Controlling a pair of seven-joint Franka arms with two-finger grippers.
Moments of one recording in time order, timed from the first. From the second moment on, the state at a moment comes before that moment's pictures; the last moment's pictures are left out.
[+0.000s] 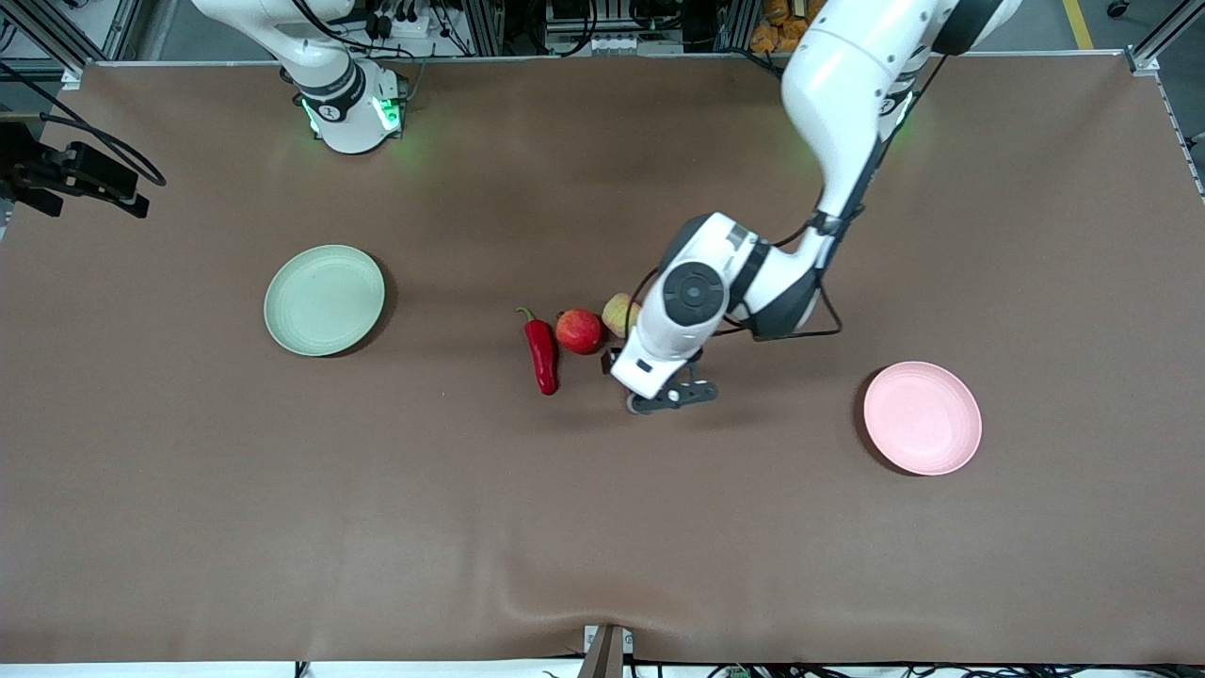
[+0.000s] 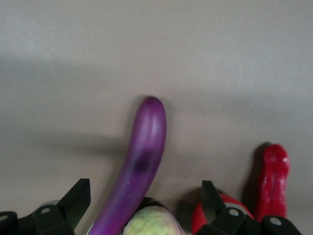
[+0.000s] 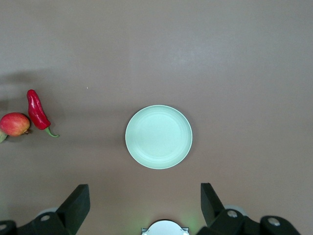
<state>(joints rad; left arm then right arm) -0.65 0.76 -0.06 -1.41 -0.09 2.16 -0.77 0.01 -0.01 -0.01 -1.45 0.02 1.36 0.04</state>
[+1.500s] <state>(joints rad) -0.69 0.81 -0.03 -1.36 0.12 2.16 -0.78 0.01 0.12 -0.01 -1.45 0.02 1.36 0.05</state>
